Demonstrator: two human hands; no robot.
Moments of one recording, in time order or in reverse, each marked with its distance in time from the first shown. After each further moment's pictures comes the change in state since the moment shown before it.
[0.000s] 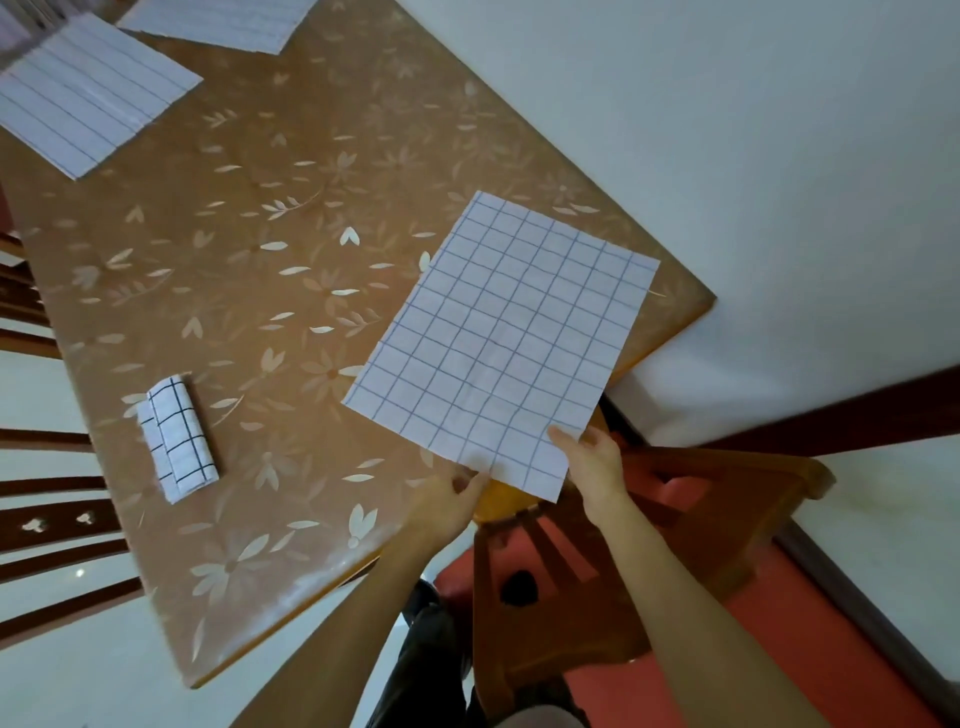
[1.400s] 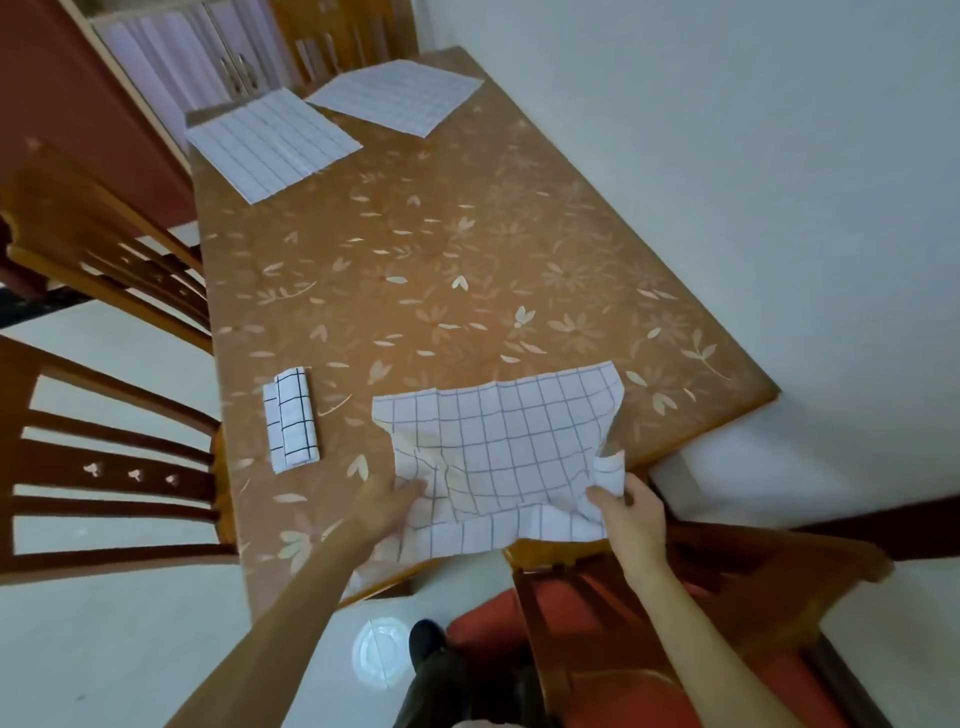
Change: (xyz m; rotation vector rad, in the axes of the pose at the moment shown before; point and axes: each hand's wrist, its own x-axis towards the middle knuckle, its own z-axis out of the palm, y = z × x) left_hand -0.079 -0.067 -0.128 -0.349 0.308 -0.079; right_hand -0.086 -0.010 0.032 -0.212 0.004 -0.311
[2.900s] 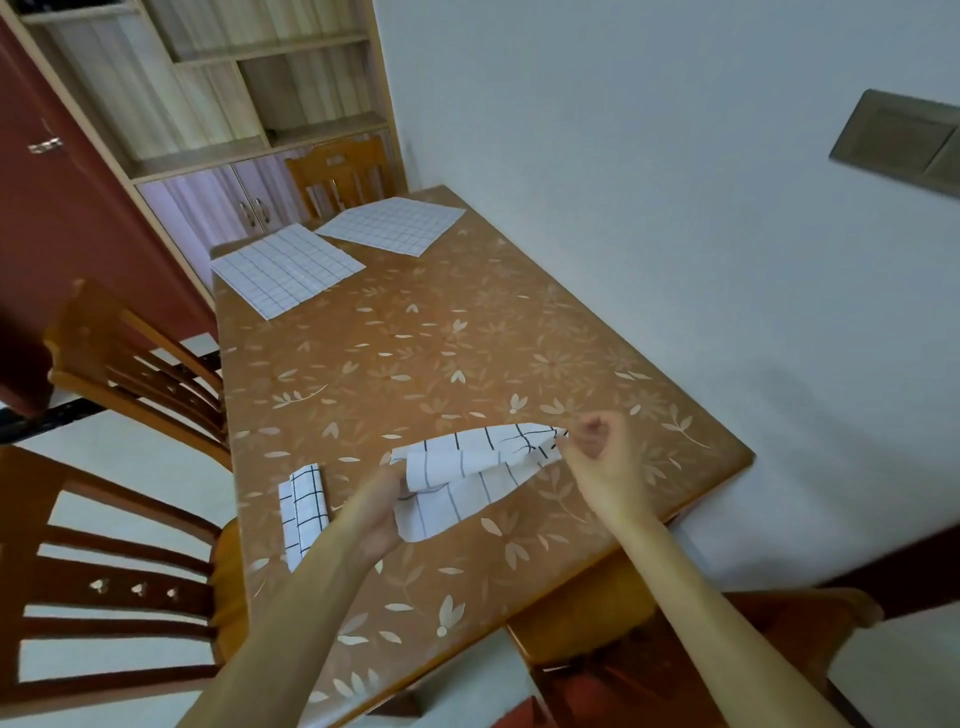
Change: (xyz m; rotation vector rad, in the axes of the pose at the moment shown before) left_hand -0.012 0.091 -0.062 -0.666 -0.463 0.139; right_hand -0.023 -0.151 0.023 -0.180 0.026 -0.509
